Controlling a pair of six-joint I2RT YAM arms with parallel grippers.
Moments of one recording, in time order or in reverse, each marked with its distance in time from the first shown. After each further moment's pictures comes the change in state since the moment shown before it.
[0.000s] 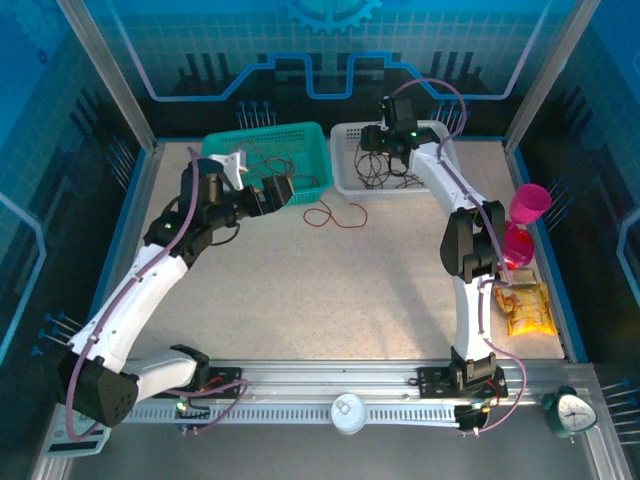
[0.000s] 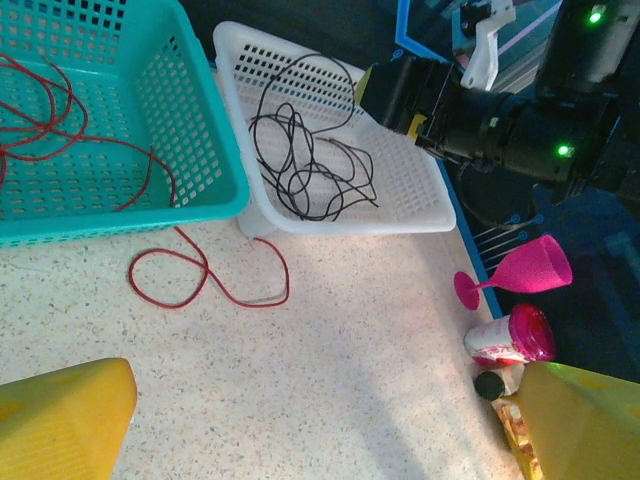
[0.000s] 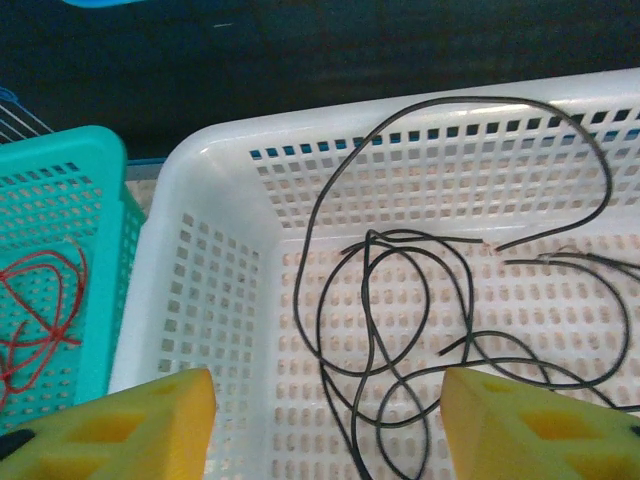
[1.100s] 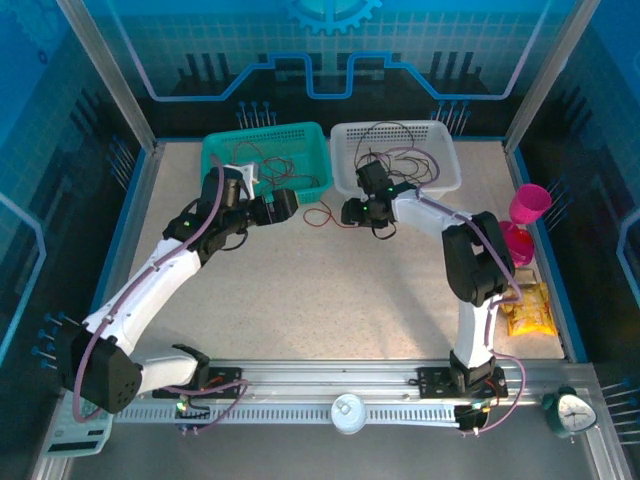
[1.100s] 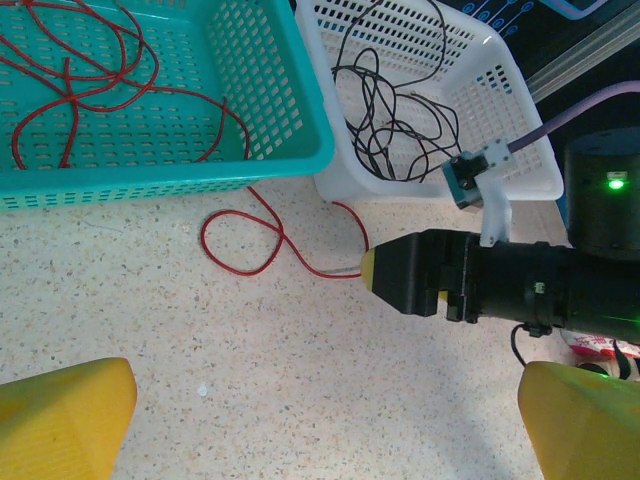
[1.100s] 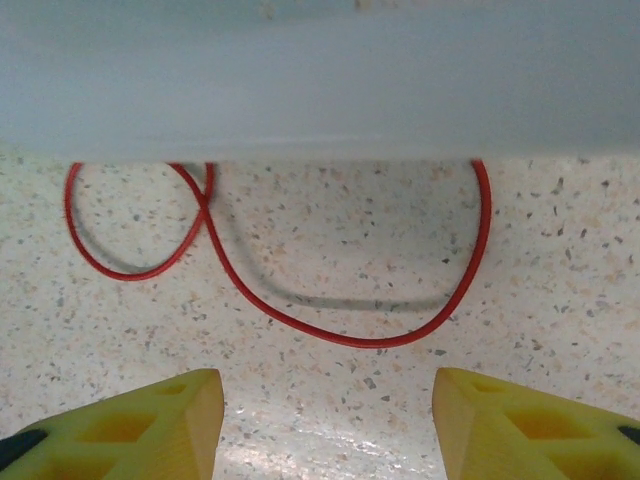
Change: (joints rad) left arm -0.032 0.068 -0.066 0.000 -0.113 0.054; right arm 0.165 -0.206 -0.639 0.073 -0.124 0.193
